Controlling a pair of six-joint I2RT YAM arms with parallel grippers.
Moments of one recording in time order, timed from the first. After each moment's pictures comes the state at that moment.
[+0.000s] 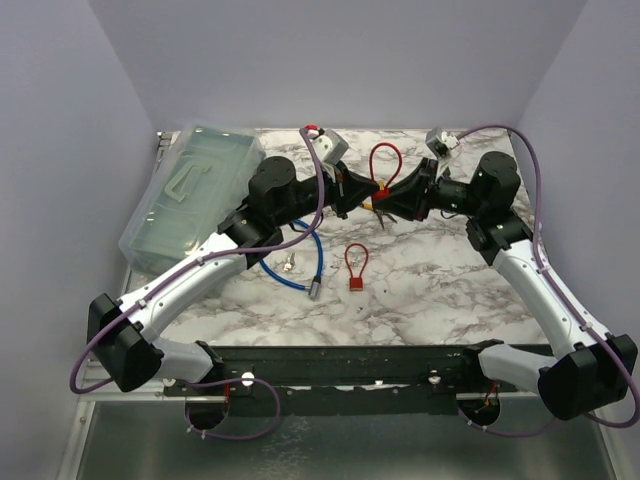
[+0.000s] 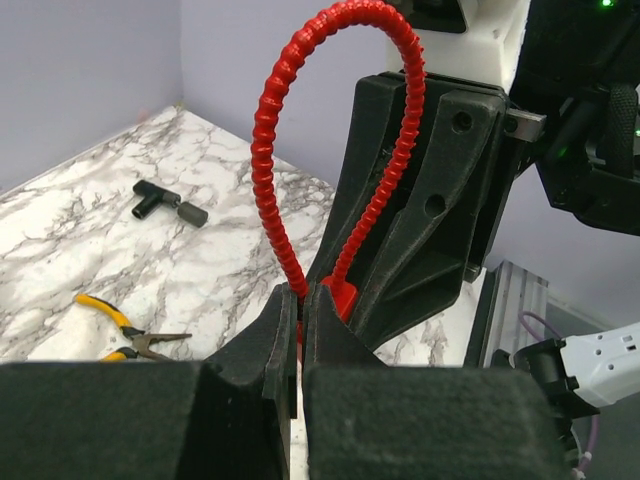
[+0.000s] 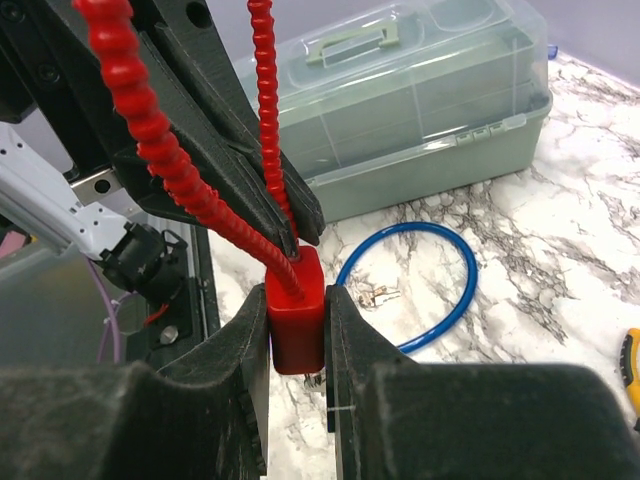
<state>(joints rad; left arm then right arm) -0.78 1.33 1.23 0.14 0.36 -0.26 0.29 1.15 1.03 0.13 -0.98 0.30</state>
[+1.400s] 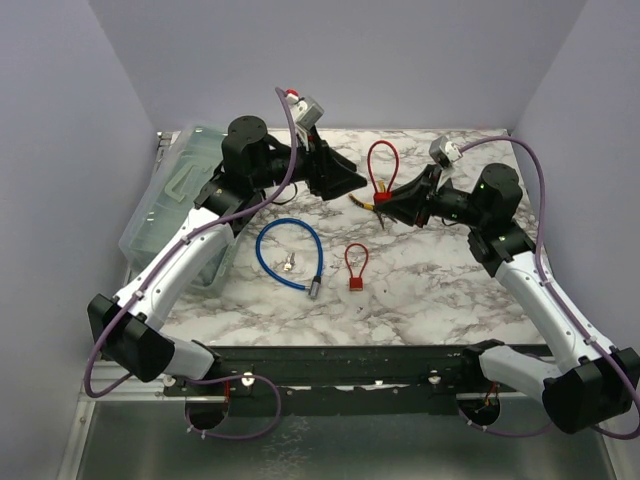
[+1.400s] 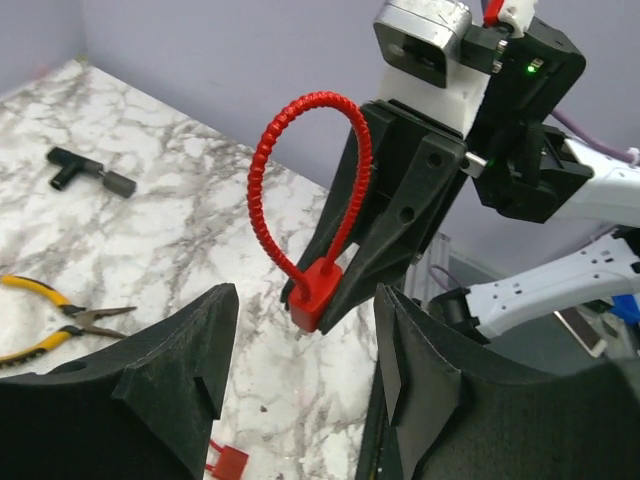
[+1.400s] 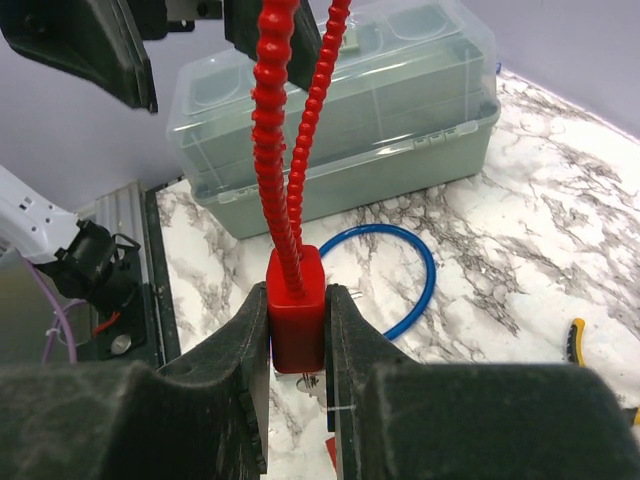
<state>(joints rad) -0.54 1.39 1.43 -0.02 0.76 -0.39 0.30 1.09 0.96 0.11 -0.89 0.17</state>
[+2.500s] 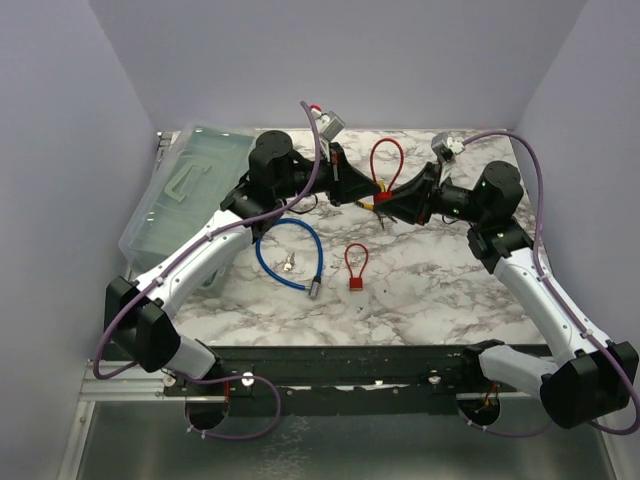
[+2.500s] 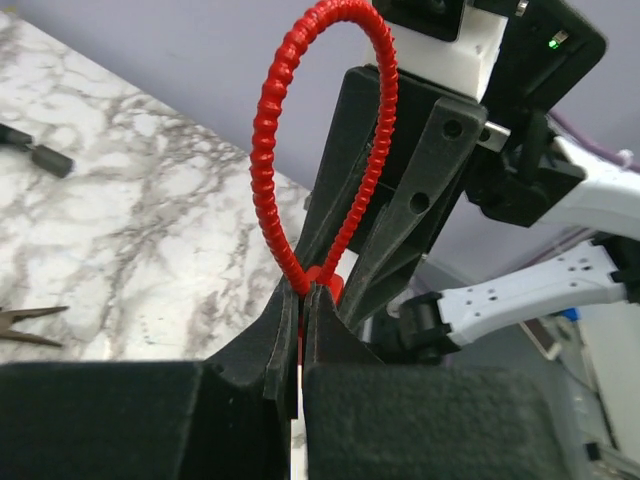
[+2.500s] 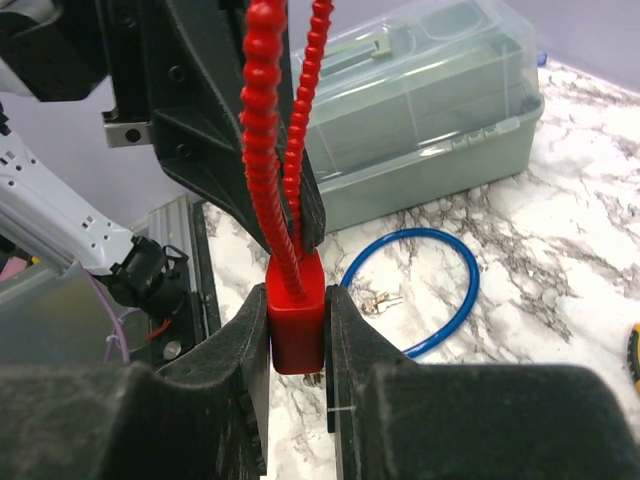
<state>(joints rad) -0.63 1.46 1.34 0.16 0.77 -0.56 0.29 1.11 0.96 0.21 -0.95 0.34</state>
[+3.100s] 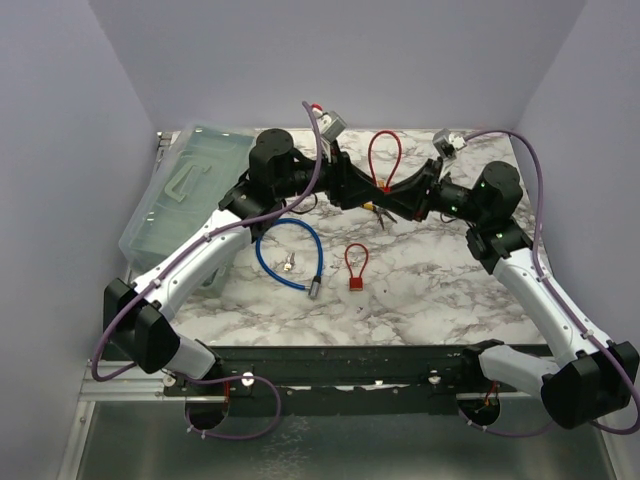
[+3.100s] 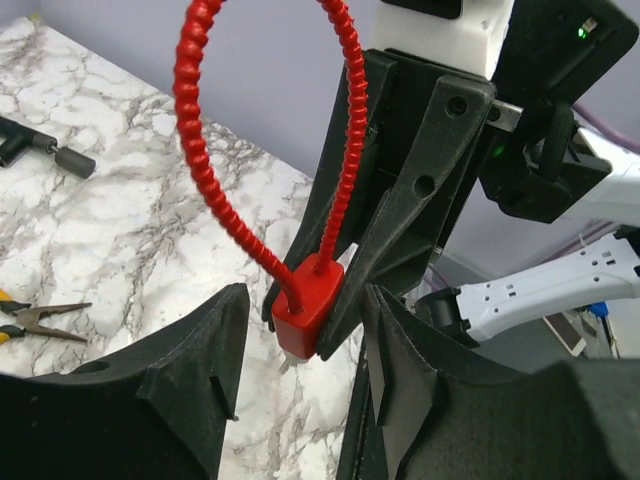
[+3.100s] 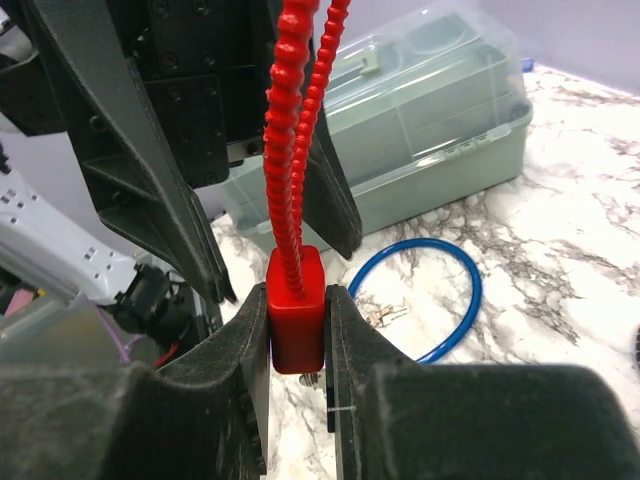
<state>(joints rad) -0.65 1.45 1.37 0.05 0.70 -0.44 0.29 1.11 0.96 0.21 -0.89 0.39</state>
